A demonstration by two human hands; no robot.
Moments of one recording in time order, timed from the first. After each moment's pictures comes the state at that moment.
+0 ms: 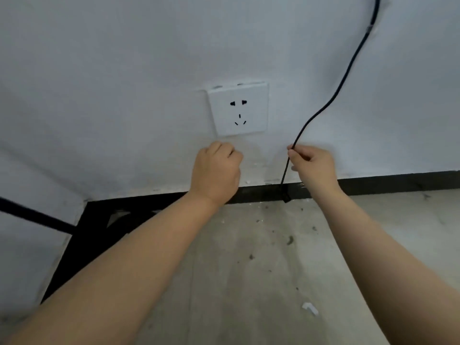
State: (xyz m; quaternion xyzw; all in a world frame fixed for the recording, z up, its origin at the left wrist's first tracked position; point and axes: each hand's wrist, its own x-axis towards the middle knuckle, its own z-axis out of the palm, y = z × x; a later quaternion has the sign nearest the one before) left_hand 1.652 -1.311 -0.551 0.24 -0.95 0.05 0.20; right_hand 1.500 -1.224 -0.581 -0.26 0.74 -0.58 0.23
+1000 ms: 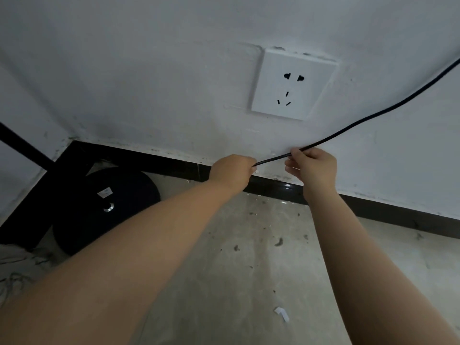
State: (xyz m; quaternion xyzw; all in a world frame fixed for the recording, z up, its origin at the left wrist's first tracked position) left_hand 1.644 -1.326 -0.617 0.42 -0.87 -0.26 0.06; right_hand 1.511 -1.261 -0.604 -0.19 0.71 -0.60 0.31
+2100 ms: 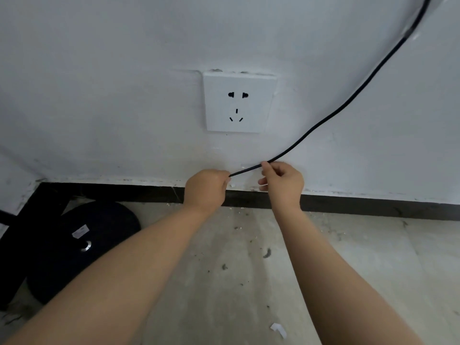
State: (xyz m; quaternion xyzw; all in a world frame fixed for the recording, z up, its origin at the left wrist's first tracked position) left_hand 1.633 -1.327 -0.628 0.40 -0.89 -0.18 0.13; right_hand 1.511 -1.260 -0.625 -0.19 0.74 -0.60 0.25
